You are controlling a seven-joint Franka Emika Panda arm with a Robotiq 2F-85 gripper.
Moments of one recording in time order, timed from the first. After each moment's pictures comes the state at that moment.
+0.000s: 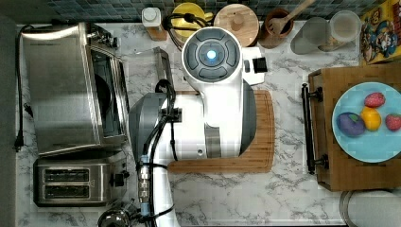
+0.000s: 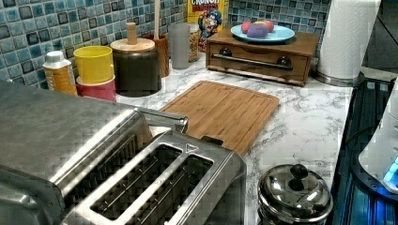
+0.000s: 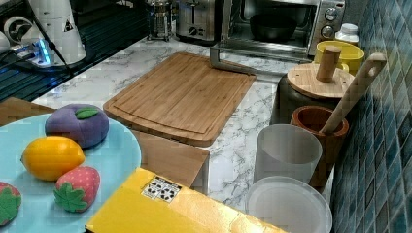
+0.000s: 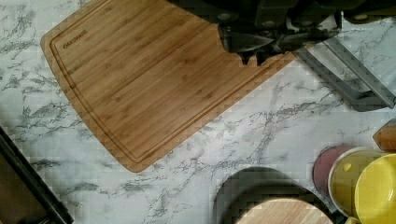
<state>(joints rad) 0.01 0.07 0.01 -1.72 -0.05 0.25 -0.09</state>
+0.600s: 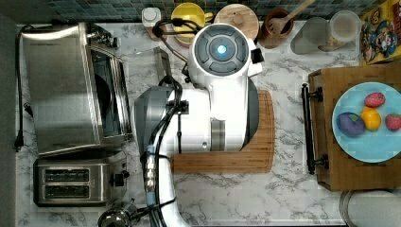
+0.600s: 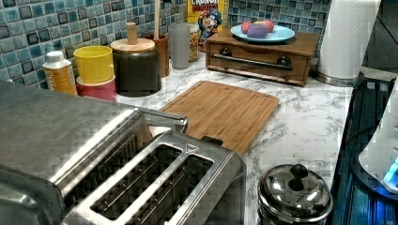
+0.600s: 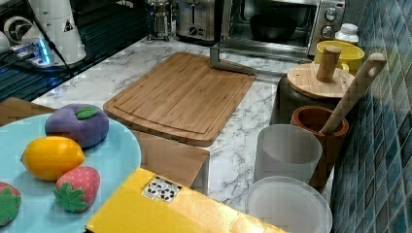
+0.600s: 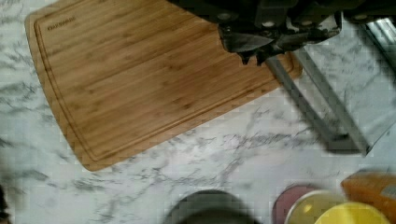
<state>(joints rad) 0.00 0.10 0.02 -1.72 0.06 0.26 -0.36</state>
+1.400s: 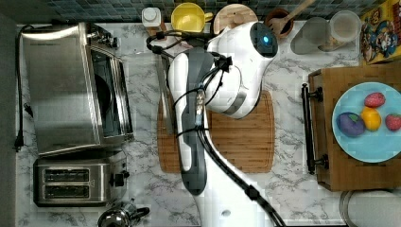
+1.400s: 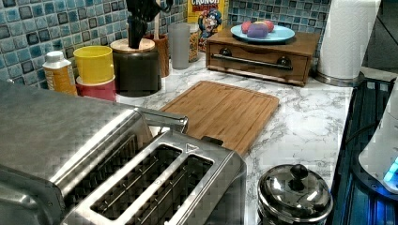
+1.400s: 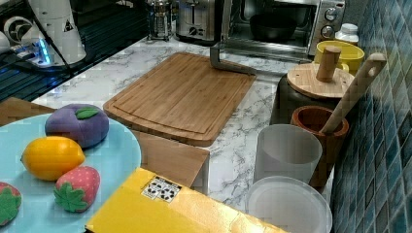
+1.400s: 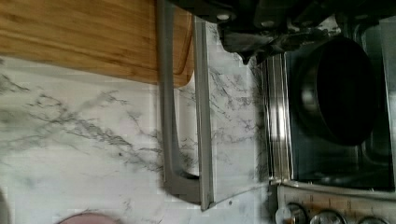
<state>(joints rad) -0.07 0.34 0.04 -1.72 0.58 0.36 -1.16</state>
